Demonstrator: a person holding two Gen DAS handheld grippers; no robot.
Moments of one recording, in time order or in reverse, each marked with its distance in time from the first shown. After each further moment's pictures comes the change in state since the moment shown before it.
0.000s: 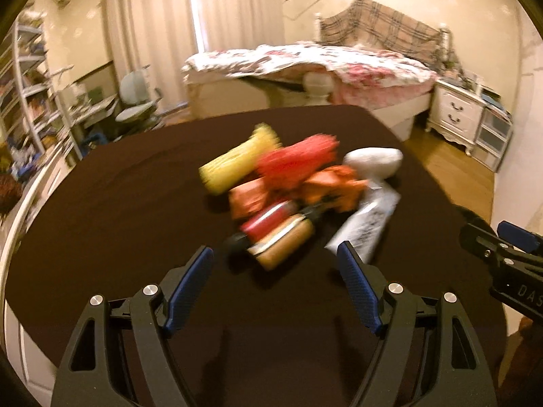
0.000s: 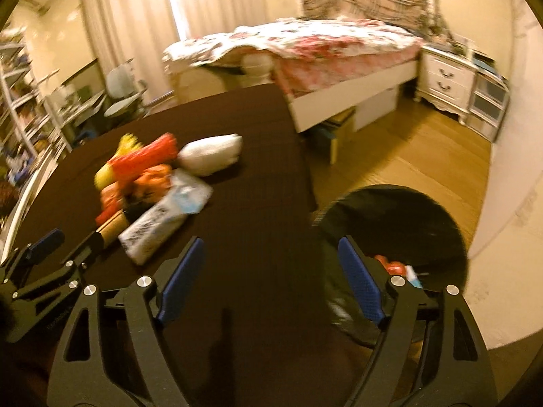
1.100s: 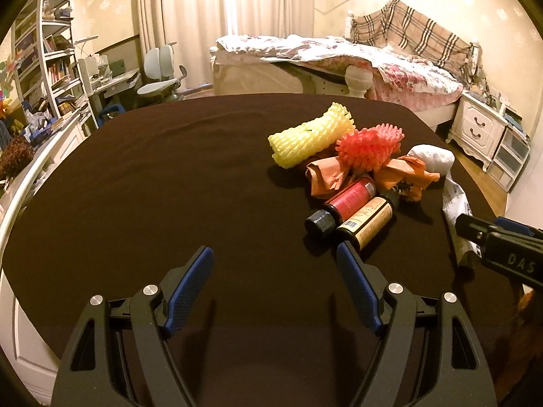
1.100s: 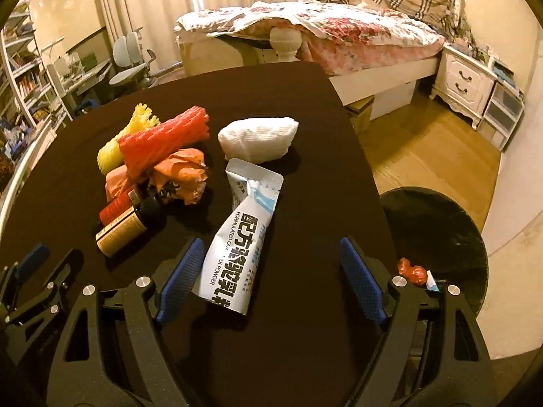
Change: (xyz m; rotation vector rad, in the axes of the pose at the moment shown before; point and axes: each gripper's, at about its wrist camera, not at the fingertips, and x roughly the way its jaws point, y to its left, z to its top) left arm 0.010 0.058 -0.016 -0.098 0.043 0.027; right arm 0.036 0.048 0.013 -0.061 0.098 -0.015
